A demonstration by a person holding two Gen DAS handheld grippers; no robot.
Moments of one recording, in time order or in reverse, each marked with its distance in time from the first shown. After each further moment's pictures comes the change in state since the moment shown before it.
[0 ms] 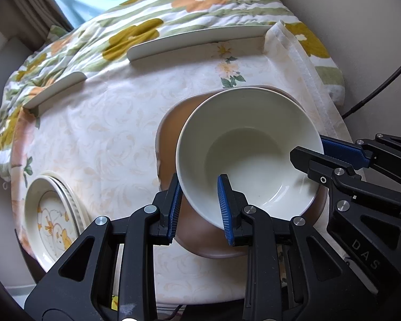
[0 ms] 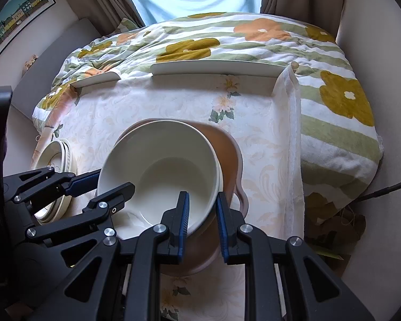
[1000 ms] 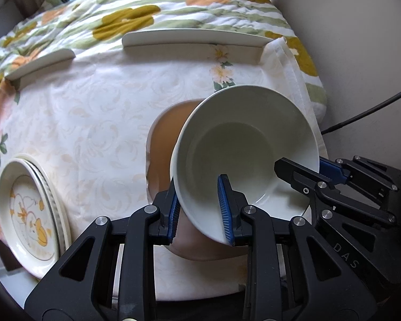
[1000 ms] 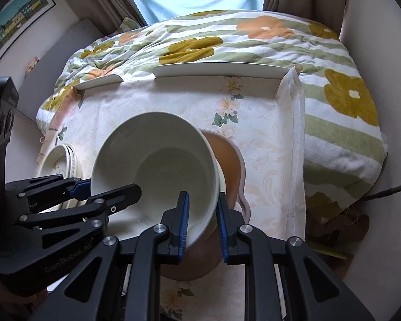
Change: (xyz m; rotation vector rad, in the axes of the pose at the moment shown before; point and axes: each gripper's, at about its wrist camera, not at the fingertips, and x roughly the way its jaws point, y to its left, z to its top) left arm -0.001 0.015 0.007 -0.126 0.038 -0.155; right arm 0.000 0.004 0.005 -0.005 0.013 0.017
